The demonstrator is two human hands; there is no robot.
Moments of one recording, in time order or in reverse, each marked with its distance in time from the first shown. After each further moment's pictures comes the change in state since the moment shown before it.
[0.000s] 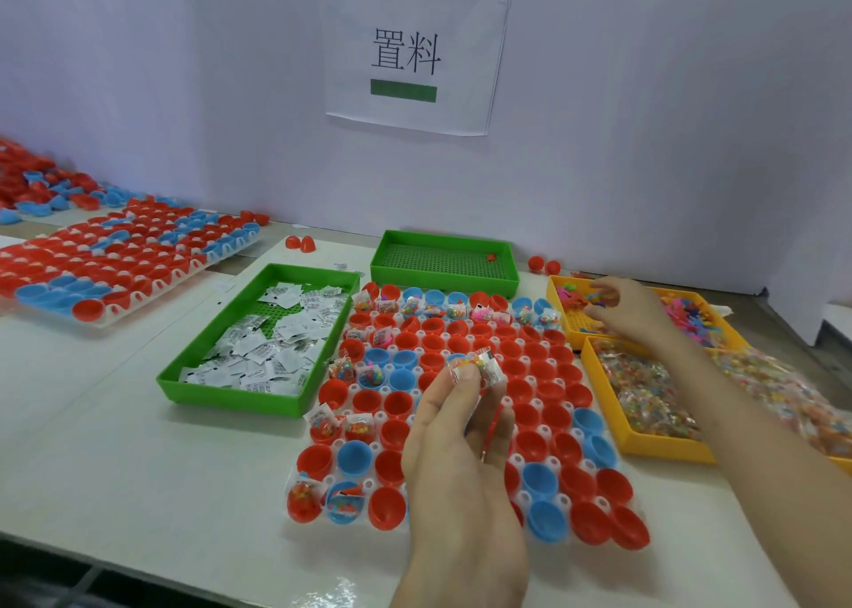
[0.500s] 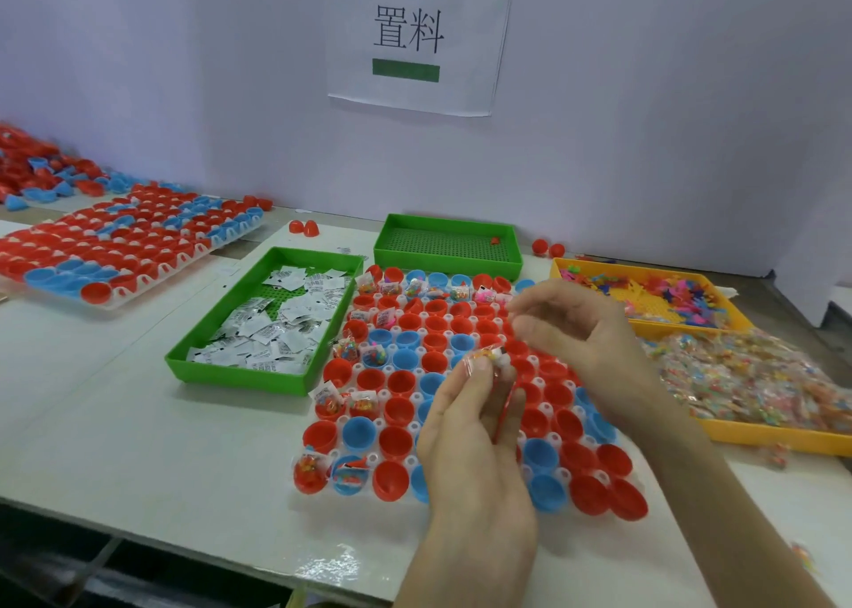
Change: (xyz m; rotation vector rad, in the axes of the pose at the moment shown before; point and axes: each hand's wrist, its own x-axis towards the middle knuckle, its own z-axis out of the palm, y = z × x) left_hand 0.007 -0.016 -0.012 -0.055 0.010 -0.034; right_hand -0.164 -0.131 -0.022 0.999 -0.149 -0.414
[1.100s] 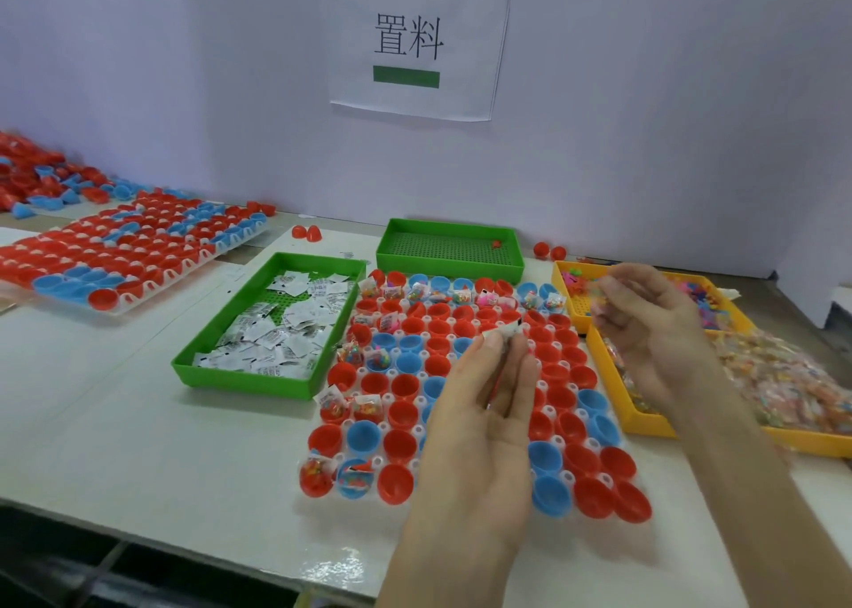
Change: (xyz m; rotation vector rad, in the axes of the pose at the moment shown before) left_hand -0.008 0.020 0.009 -0.046 -0.202 -0.116; right_hand 0.005 0.014 -0.050 0.418 0.408 0.213
